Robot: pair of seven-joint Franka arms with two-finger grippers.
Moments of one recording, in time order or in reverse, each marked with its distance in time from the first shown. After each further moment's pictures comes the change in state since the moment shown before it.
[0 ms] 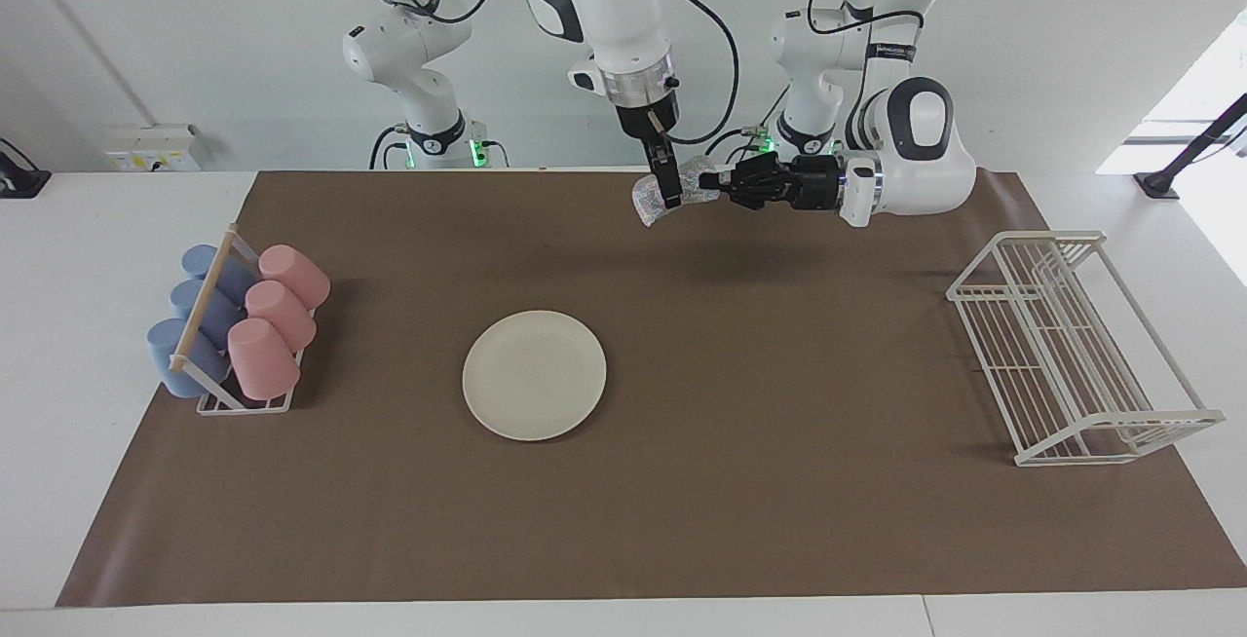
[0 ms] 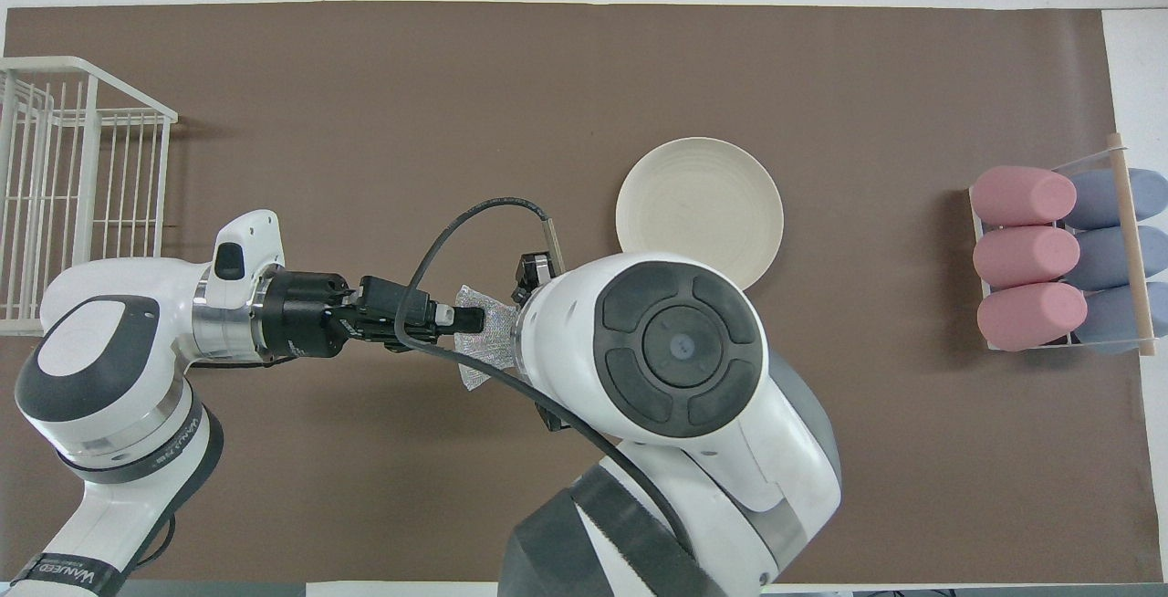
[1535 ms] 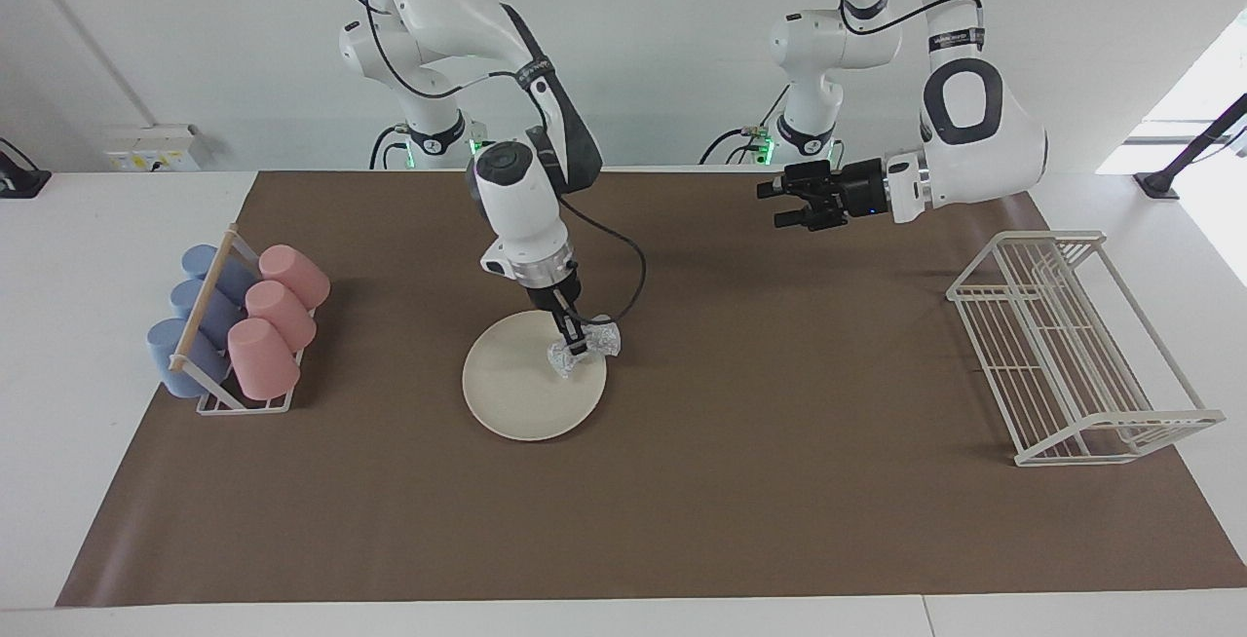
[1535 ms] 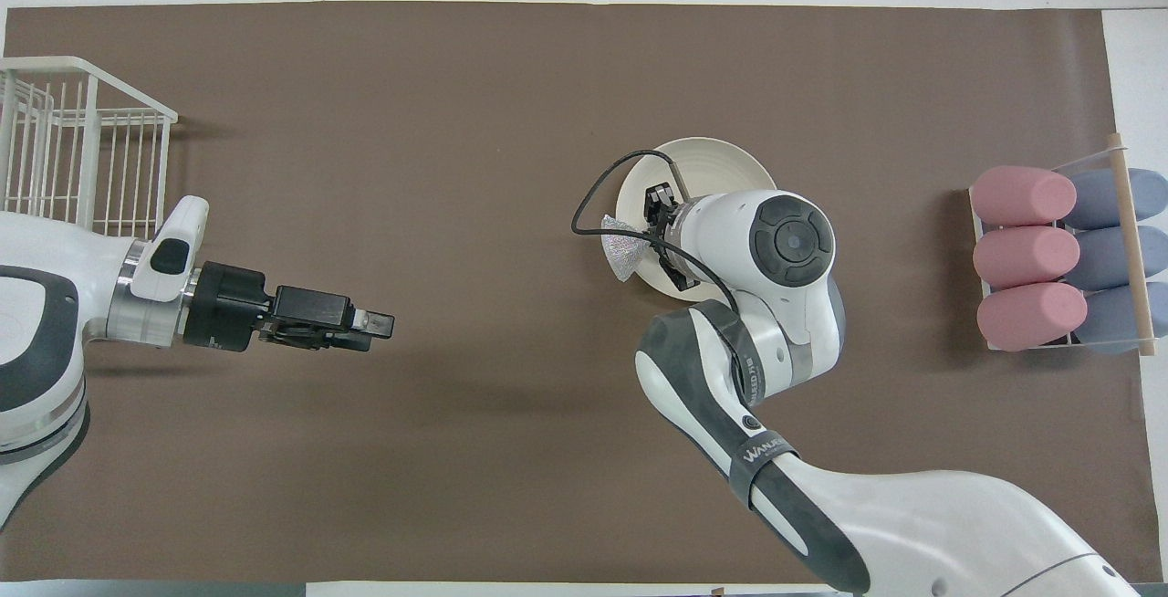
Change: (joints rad) left arm 0.109 -0.006 0.023 0.110 0.599 0.050 -0.011; right arm -0.242 0.237 -0.011 -0.316 0.000 0.612 -0.540
